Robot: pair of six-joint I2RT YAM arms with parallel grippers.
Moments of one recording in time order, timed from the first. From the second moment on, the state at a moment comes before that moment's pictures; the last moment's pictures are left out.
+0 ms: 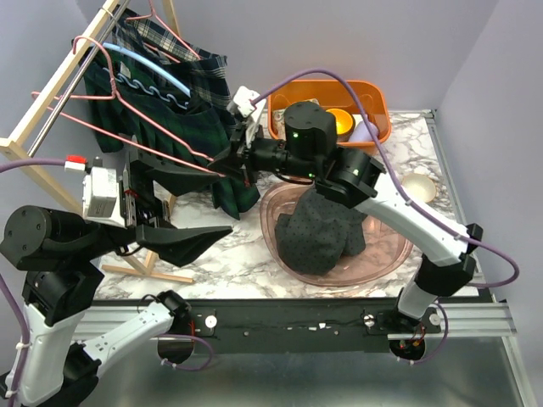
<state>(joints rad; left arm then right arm) -0.65 0.72 1.51 -0.37 0.62 -0.27 1.09 1.68 2.07 -0.47 -0.22 0.05</state>
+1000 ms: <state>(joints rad) -0.65 0.71 1.41 -0.33 0.61 -0.23 1.09 1.98 2.31 -0.51 -0.25 -0.09</state>
